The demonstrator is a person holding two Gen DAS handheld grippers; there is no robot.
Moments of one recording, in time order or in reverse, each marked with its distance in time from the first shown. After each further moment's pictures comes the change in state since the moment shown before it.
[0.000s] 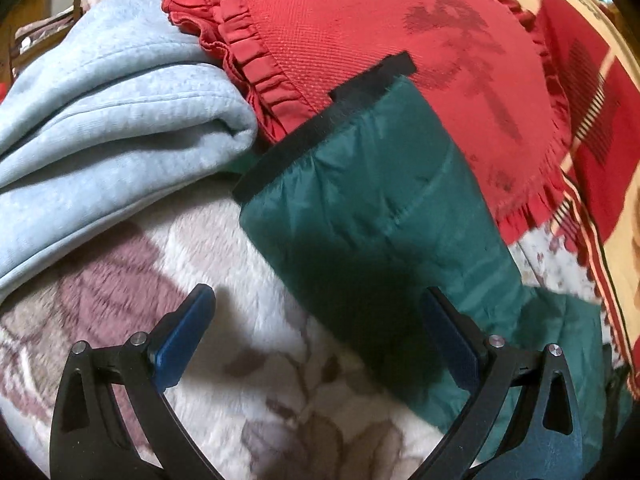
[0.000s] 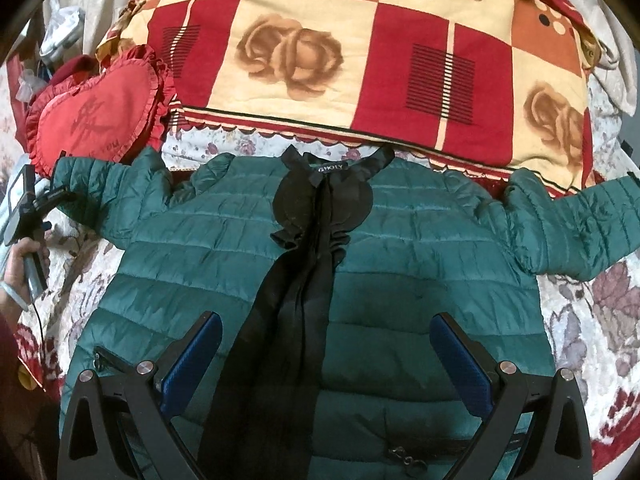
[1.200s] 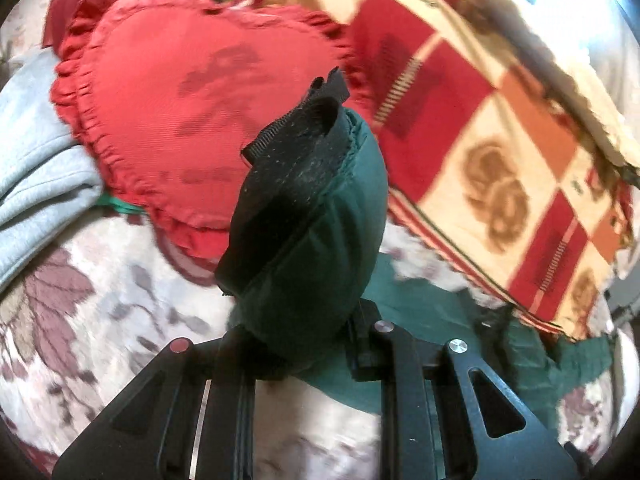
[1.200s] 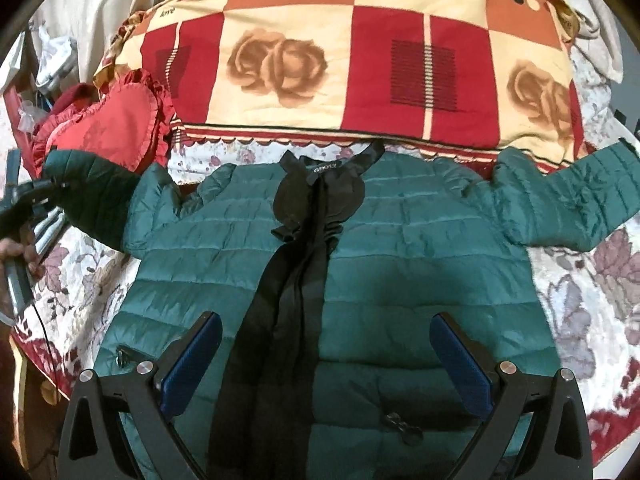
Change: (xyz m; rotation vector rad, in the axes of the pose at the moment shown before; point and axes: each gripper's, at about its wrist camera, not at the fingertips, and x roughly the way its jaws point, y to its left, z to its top) left arm -0.137 -0.098 -0.009 0.177 0.050 -0.426; right arm -0.030 -0.021 -0.016 0.091 -0.022 0.056
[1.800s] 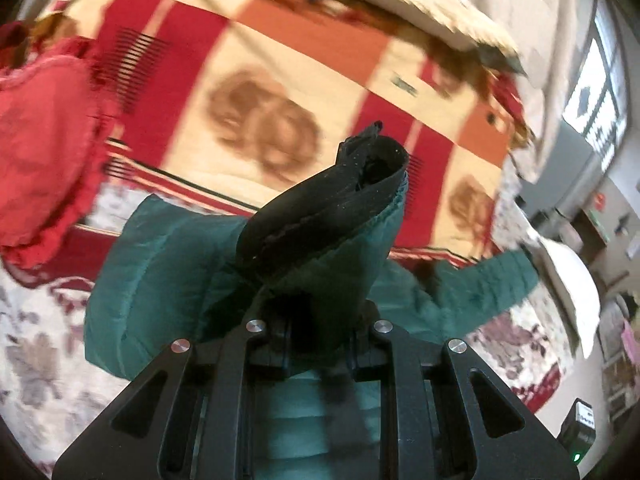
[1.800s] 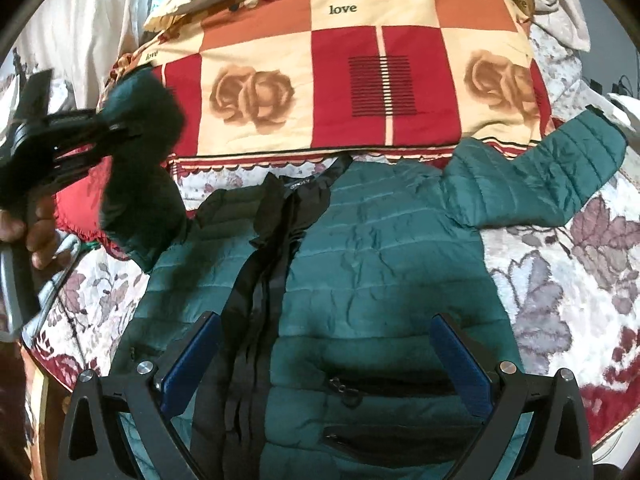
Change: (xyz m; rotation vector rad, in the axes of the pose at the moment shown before) left arm -0.016 -0.253 -0.067 0.278 0.126 -0.310; right arm -0.041 -0.055 -0.017 0.117 -0.054 0.054
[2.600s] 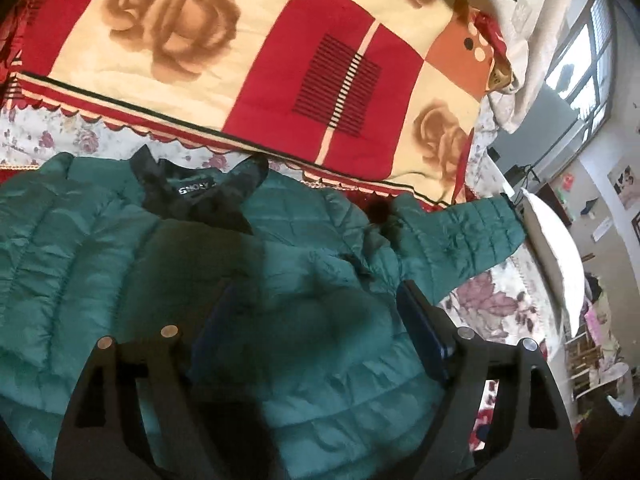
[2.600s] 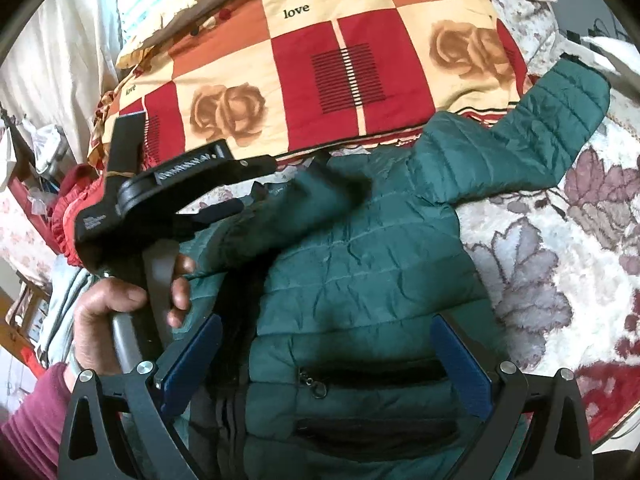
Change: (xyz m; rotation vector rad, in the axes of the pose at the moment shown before) left arm 0.116 -0.046 -0.054 -0.032 0.160 -0.152; right arm -0.006 -0.041 -0.003 0.124 0.005 0.068
